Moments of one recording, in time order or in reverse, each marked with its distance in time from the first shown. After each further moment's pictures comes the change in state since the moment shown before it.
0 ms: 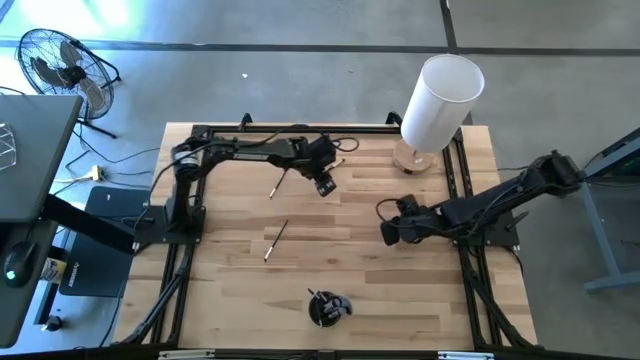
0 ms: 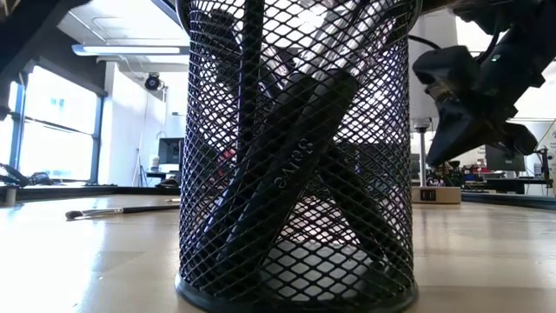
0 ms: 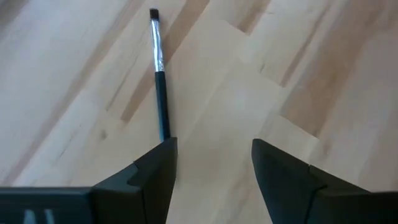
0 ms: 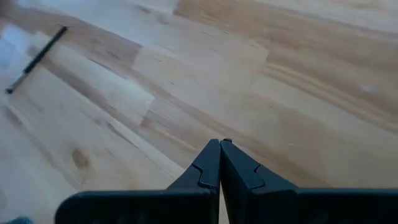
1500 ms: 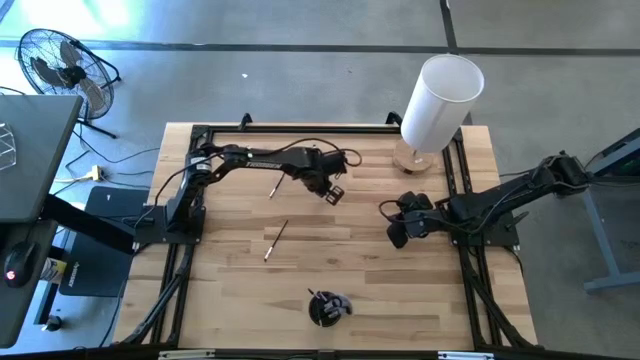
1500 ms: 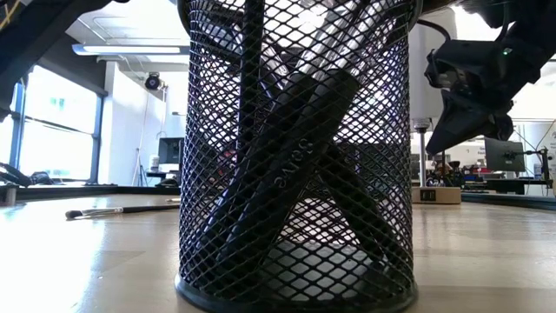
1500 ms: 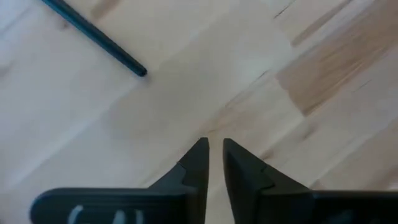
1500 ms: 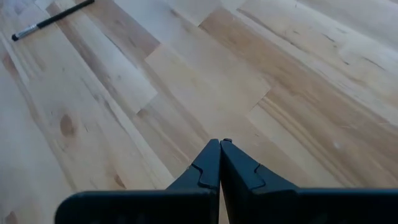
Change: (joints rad) left arm -0.105 0.104 0.174 -0.292 -0.059 -0.433; right arm -0.031 -0.110 -0.017 -0.032 -0.001 -0.376
